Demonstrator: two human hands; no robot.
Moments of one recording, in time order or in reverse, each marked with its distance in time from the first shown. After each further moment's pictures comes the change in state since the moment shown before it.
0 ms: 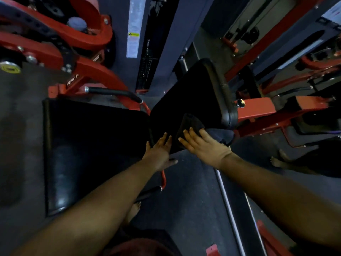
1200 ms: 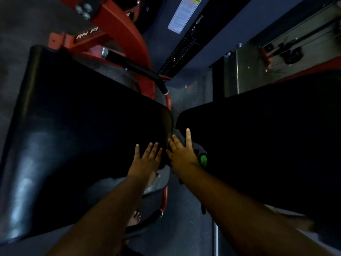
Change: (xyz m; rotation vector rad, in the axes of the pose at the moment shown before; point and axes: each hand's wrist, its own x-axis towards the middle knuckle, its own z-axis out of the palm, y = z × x) left_hand 0.098 -0.172 0.105 0.211 0.077 -0.163; right_hand 0.263 -0.128 0.040 0.228 -0.592 -0.186
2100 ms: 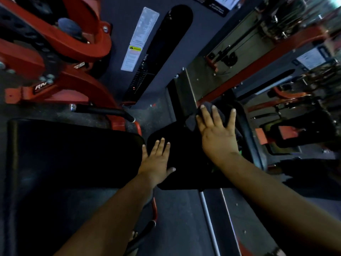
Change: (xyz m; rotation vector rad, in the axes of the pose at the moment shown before) left_hand -0.015 0.055 -0.176 -0.267 0.168 0.252; right_hand -0.193 0.191 -0.038 0.279 0.340 0.676
